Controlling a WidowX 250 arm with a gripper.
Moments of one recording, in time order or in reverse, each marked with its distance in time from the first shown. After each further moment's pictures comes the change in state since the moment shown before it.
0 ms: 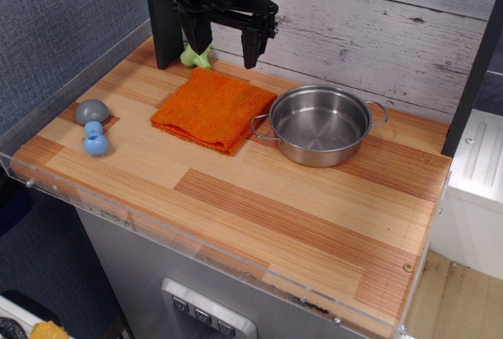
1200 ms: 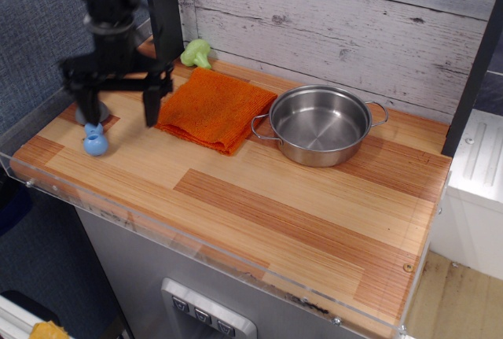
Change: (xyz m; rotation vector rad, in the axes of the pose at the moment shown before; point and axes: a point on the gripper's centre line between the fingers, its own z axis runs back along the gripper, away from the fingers) arm -0.094 0.095 -0.043 0.153 0.198 0.546
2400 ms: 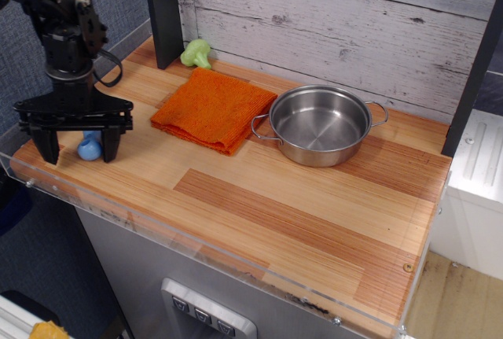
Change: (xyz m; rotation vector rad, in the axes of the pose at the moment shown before) arm -0.018 0.042 -0.028 0.083 -0.001 0.070
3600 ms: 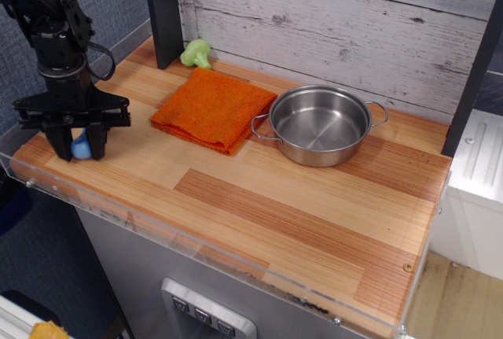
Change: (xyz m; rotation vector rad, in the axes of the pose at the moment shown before) arm 0.004 -0.003 0.001 -0.092 0.004 -0.062
